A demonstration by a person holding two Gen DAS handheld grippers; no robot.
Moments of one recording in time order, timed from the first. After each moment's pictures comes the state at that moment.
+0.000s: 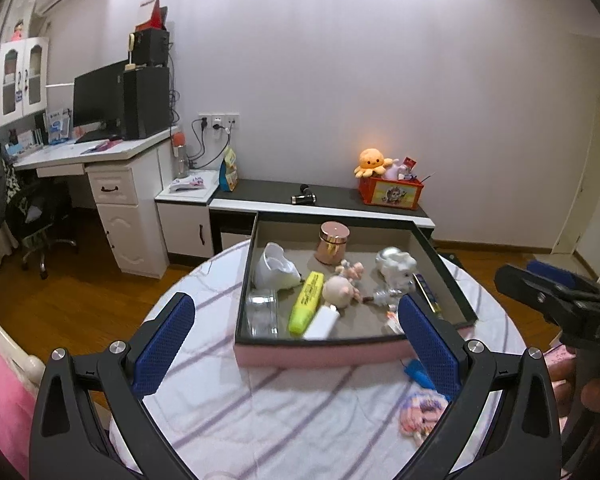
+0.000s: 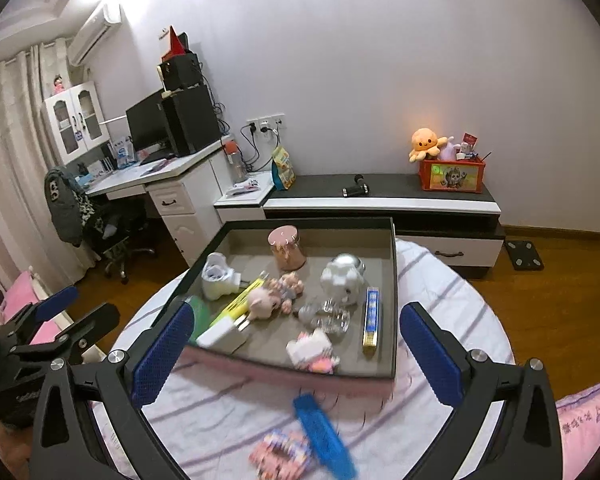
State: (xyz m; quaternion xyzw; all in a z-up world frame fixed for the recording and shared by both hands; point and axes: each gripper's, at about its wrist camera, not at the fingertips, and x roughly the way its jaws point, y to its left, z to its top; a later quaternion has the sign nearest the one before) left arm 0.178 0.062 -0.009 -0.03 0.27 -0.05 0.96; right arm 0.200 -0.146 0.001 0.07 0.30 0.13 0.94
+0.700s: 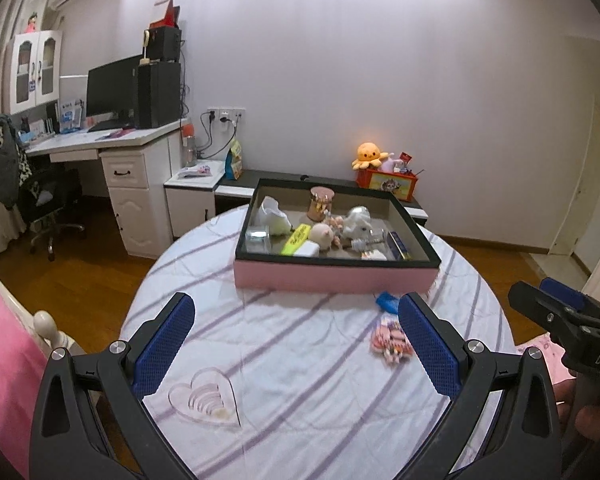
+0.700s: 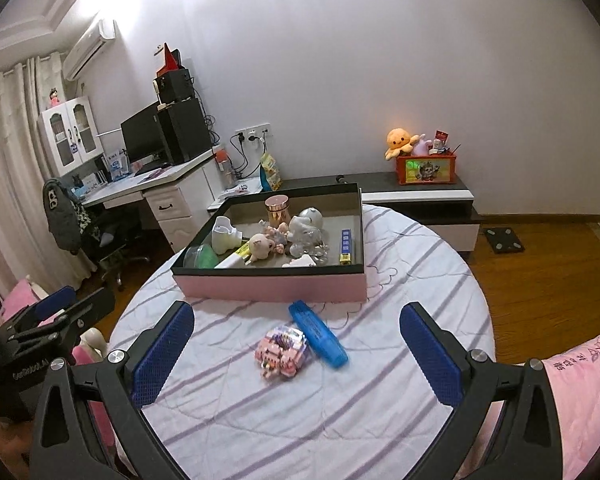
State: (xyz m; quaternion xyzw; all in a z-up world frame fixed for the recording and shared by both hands) left arm 0.075 0.050 -0.026 -0.04 0.28 -0.04 0.96; right arm 0.081 -0.160 -0.020 0.08 0.28 0.09 0.95
